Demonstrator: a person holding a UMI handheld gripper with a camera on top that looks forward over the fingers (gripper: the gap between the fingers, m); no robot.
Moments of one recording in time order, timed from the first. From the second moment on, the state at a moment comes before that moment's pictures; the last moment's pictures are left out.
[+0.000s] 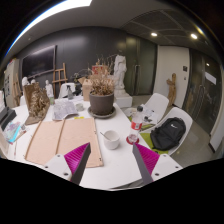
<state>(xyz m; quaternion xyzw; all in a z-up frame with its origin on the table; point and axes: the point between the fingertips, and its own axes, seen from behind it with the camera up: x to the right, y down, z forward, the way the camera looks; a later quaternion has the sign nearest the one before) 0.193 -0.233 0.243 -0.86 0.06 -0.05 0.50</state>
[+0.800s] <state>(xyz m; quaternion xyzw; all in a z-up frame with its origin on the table) 0.175 -0.244 0.271 -0.86 0.05 -0.07 0.51</state>
